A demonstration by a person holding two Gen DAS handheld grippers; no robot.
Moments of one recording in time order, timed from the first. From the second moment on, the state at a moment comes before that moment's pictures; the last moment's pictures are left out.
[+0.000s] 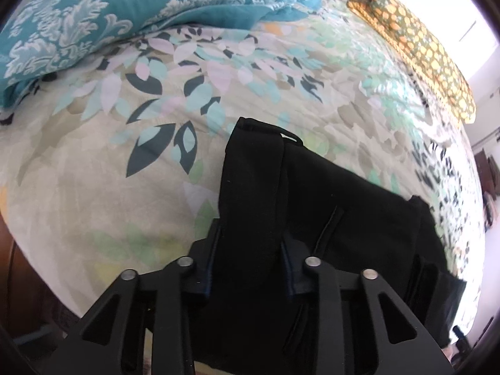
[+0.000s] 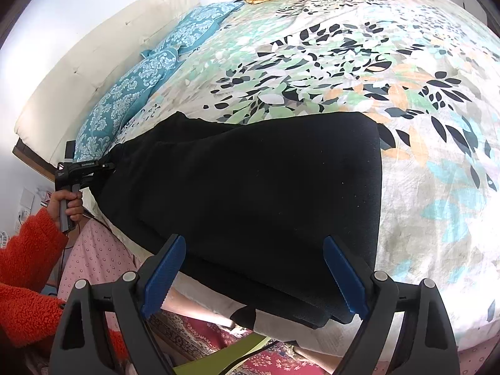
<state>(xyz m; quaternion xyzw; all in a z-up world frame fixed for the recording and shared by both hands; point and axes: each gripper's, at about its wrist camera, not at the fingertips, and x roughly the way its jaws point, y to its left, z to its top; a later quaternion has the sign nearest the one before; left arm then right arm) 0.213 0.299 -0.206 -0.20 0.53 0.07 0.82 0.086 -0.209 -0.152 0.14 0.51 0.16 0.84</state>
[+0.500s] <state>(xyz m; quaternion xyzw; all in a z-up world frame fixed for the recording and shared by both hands) 0.168 0.210 -0.090 -0.28 0.46 -0.07 0.84 0.088 -0.228 -0.151 0.18 0.49 0.15 0.84</state>
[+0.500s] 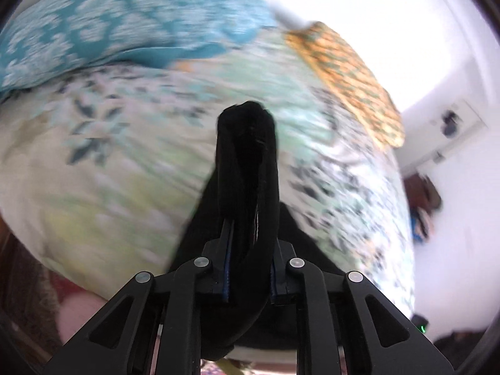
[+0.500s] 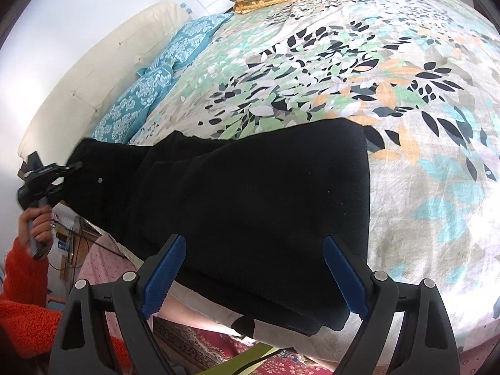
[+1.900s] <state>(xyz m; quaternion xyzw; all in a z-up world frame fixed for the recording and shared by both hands) 0.112 0.195 -0.142 -0.27 0.42 0.06 0.86 0.169 -0.121 -0.204 0.39 0.54 0.39 0.64</state>
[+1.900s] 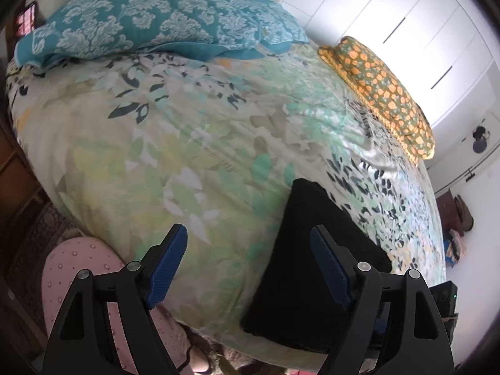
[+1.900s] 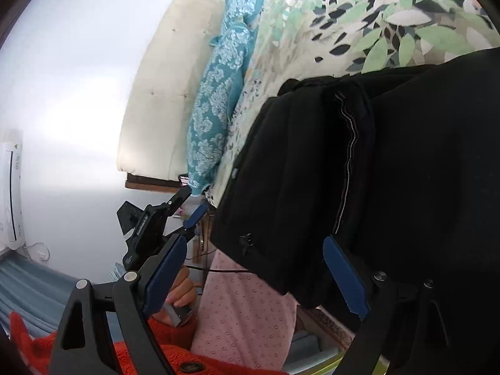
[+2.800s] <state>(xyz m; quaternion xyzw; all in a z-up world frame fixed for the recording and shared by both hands) 0.109 0.202 -0.166 -0.28 0.44 0.08 0.85 0.162 -0.088 -0.203 0.24 0.60 0.37 0.67</state>
